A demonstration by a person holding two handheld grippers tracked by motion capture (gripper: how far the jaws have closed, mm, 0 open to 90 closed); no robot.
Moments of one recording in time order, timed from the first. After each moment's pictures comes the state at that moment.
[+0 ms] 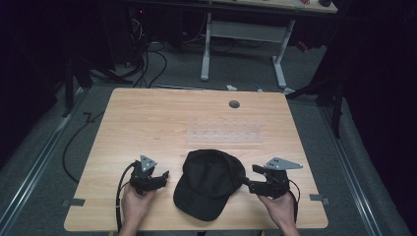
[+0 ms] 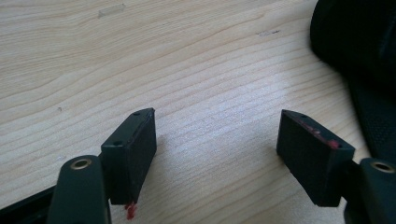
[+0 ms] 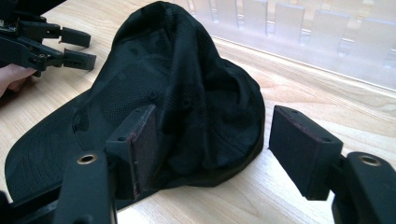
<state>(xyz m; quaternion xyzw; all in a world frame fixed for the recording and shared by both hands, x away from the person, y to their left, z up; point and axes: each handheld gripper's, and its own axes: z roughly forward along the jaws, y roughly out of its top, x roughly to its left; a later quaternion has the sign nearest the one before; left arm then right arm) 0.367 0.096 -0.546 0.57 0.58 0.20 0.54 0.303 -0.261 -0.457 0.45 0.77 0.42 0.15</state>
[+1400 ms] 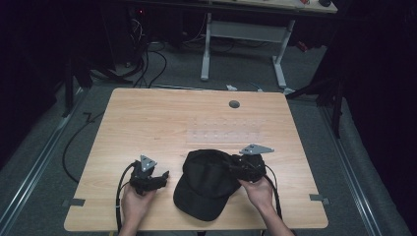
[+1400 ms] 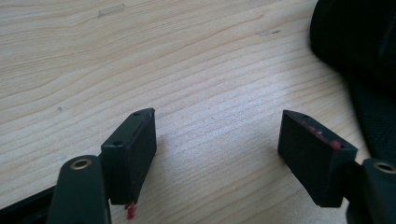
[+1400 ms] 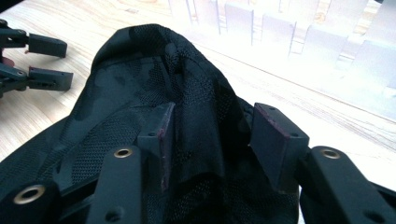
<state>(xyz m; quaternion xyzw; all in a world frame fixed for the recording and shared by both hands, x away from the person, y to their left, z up) 0.367 0.096 -0.546 0.57 0.58 0.20 0.54 0.352 -0.210 -0.465 0.45 0.79 0.39 0.16</state>
